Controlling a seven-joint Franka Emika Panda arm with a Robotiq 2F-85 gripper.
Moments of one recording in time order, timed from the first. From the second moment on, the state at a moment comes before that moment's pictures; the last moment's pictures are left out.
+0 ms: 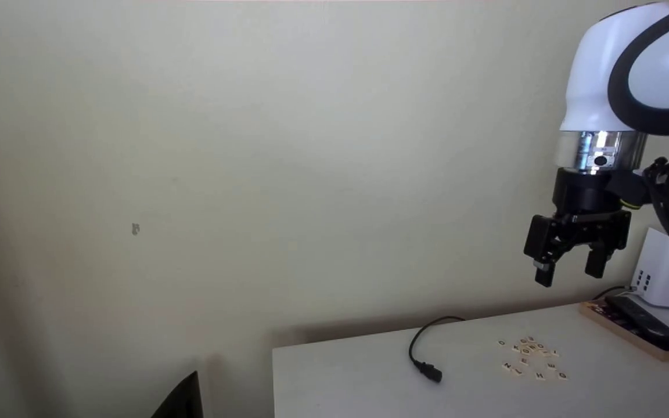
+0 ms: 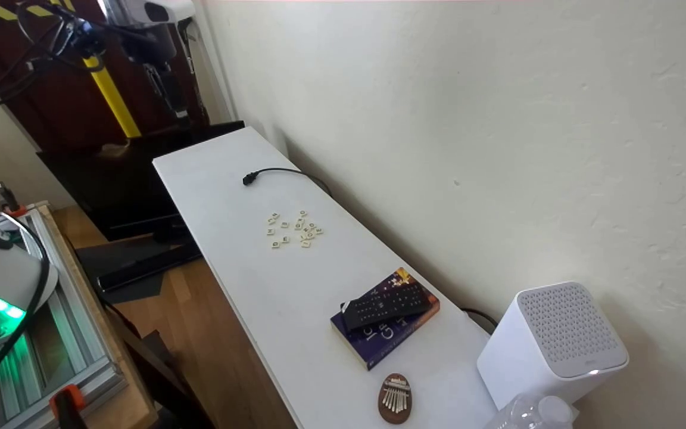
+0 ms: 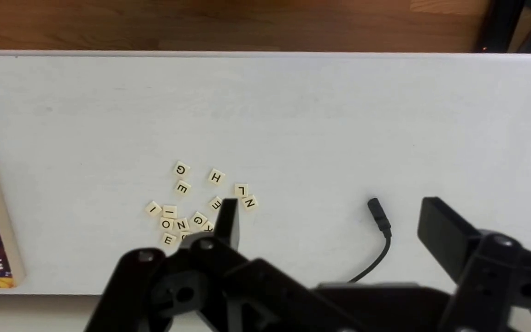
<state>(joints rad) -0.02 -0.31 0.18 -2.75 0.03 2.45 0.29</state>
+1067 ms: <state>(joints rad) -0.03 -0.09 0.14 -2.76 -0.01 2.65 0.44</state>
